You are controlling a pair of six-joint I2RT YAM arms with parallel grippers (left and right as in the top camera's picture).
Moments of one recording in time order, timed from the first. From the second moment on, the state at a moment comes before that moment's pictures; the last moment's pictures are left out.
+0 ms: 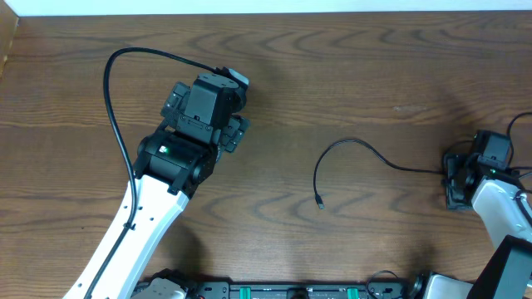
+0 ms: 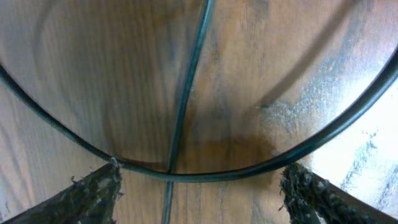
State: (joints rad) left arm -0.44 1.29 1.28 -0.84 -0.40 0.25; right arm -0.35 1.44 0.64 -0.39 0.14 1.23
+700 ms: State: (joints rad) left arm -0.44 1.29 1.28 -0.85 -0.40 0.25; right arm -0.35 1.50 0.59 -0.29 0.31 1.21
